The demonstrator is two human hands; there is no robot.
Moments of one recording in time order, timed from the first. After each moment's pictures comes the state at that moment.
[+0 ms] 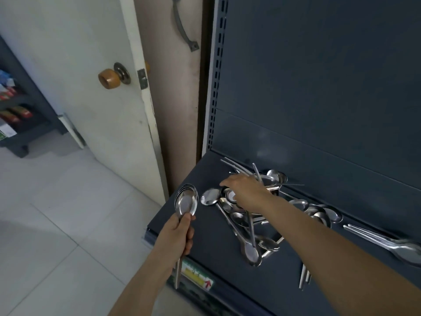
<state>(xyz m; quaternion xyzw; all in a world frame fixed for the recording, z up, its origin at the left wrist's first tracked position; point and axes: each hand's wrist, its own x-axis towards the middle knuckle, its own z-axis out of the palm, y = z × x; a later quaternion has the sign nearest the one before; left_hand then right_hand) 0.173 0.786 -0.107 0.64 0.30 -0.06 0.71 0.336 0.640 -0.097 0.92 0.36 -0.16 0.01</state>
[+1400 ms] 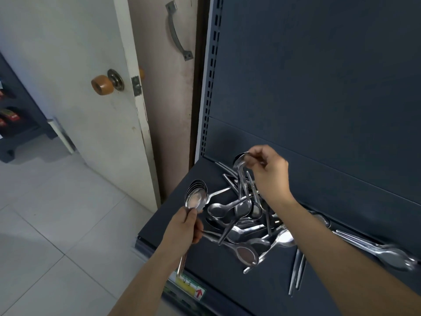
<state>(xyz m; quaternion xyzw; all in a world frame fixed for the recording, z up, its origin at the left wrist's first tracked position) 0.204 0.771 -0.103 0.67 0.26 -0.05 0.69 0.326 0.620 -0.035 0.82 0.13 0.10 -0.54</state>
